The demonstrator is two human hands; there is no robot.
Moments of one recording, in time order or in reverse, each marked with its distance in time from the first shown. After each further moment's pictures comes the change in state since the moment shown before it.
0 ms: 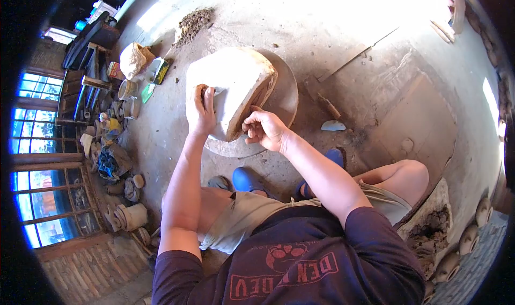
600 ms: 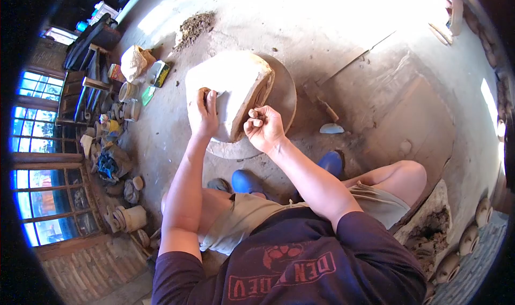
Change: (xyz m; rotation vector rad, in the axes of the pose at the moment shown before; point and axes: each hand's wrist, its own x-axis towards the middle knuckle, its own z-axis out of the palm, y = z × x) left_hand -0.005 0.003 0.003 0.044 0.030 0.028; right_hand 0.020 0.023 -0.003 0.706 -0.150 -0.224
